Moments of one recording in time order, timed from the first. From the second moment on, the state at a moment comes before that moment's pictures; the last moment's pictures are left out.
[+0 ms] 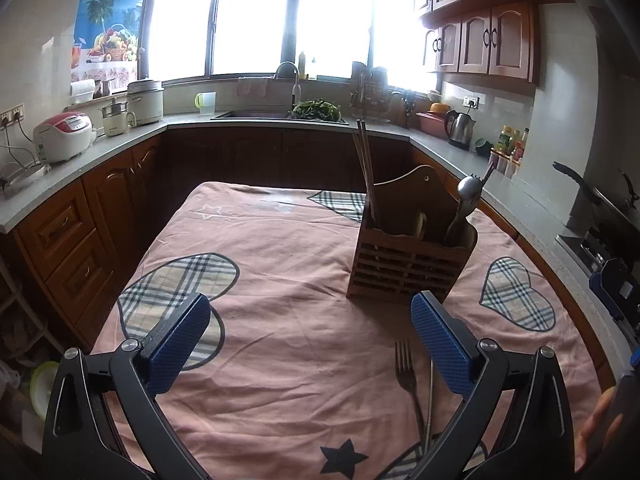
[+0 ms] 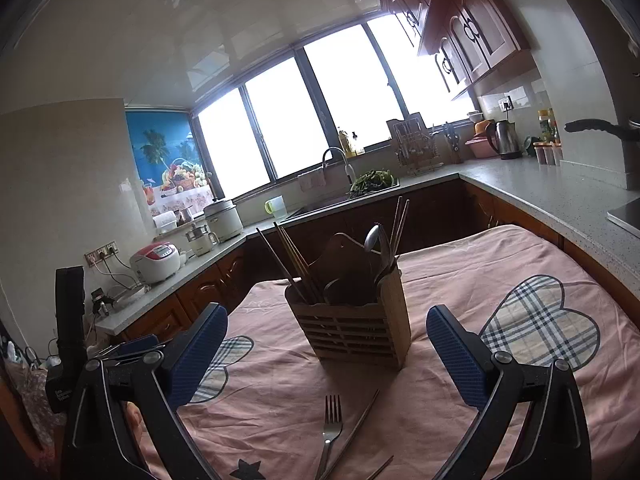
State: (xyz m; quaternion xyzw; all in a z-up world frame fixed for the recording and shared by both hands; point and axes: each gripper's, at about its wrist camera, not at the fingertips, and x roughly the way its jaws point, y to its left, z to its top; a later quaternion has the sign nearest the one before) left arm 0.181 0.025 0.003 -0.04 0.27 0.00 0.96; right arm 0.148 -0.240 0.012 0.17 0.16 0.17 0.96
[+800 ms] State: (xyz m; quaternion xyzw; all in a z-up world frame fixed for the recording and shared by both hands) left arm 0.043 0.034 -0.018 -0.08 0.25 -0.02 0.97; right arm 0.040 -0.246 -0.007 0.13 0.18 0.17 0.96
